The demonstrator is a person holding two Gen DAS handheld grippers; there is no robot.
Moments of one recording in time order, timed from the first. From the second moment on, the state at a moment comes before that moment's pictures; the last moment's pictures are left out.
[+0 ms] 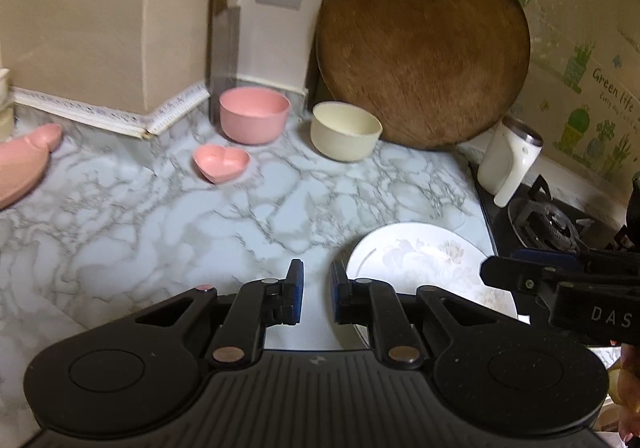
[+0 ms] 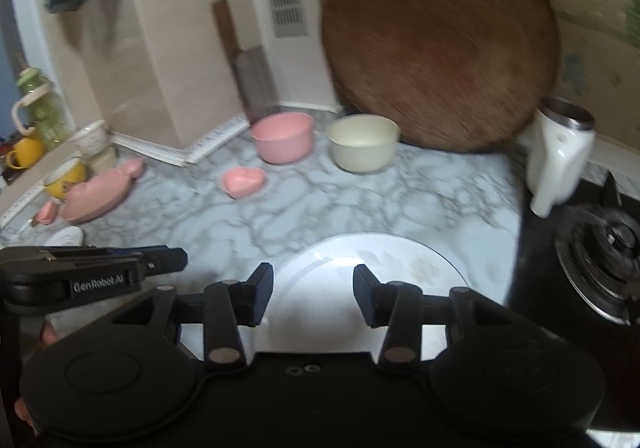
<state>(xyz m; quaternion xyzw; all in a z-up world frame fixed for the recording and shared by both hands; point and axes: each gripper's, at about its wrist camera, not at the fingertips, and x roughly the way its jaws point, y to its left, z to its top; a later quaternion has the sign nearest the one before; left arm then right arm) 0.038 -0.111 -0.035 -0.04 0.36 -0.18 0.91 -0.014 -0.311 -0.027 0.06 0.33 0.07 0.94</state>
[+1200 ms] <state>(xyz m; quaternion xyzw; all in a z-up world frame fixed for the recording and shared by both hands) 0.028 0.099 -0.012 -0.09 0.29 0.07 0.95 0.058 -0.093 -0.019 -0.01 0.25 0.26 0.93</state>
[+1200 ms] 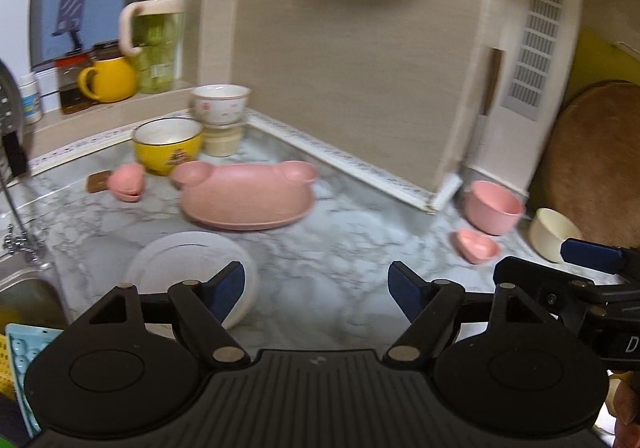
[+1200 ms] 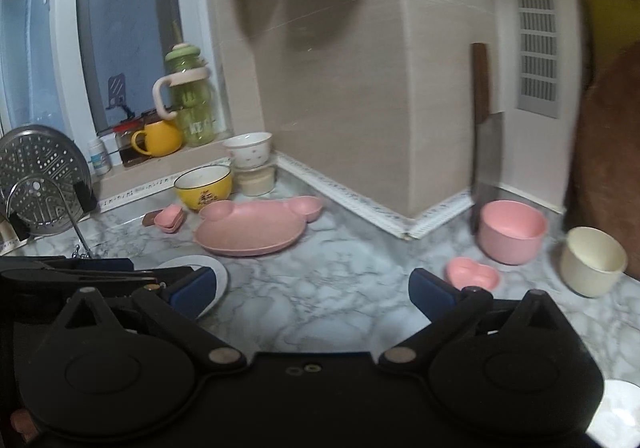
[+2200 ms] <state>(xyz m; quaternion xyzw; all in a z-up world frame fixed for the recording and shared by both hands) 0.094 0.257 -0.093 -0.16 0.38 0.16 0.90 0.155 0.046 -0.092 -0.05 0.38 0.35 0.85</state>
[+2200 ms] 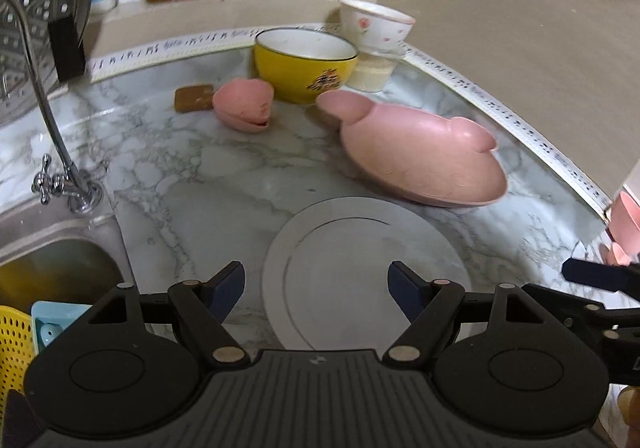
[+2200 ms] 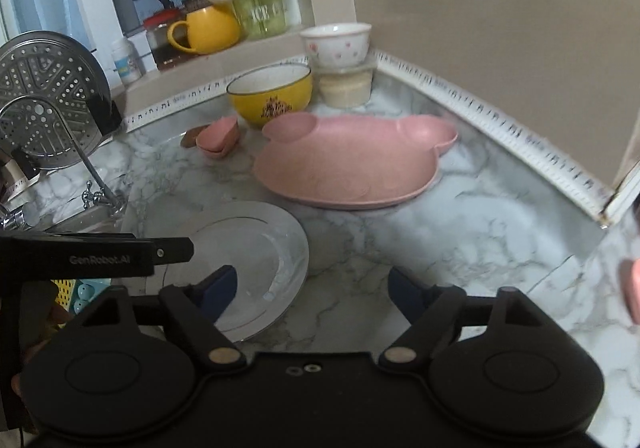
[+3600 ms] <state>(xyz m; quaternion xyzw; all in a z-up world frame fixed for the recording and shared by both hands) 0.095 0.337 -0.129 -0.34 0.40 0.10 0.84 0.212 0.050 -0.139 0.13 0.53 0.34 0.76</state>
